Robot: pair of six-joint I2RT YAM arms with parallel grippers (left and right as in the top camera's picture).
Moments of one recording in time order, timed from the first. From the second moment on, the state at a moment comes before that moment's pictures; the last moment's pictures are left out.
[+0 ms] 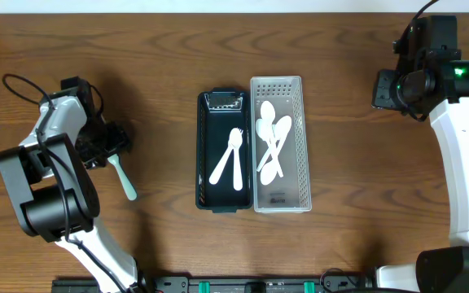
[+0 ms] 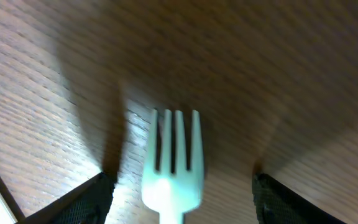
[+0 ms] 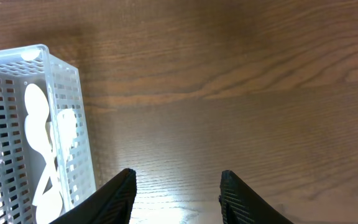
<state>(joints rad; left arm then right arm) 0.30 2.01 1.32 -0.95 0.05 -0.25 0.00 1.60 1.63 -1.15 0.05 0.18</state>
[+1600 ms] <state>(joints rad) 0.07 1.72 1.49 -1.12 0.05 -0.25 0.00 1.60 1.63 -1.15 0.05 0.18</state>
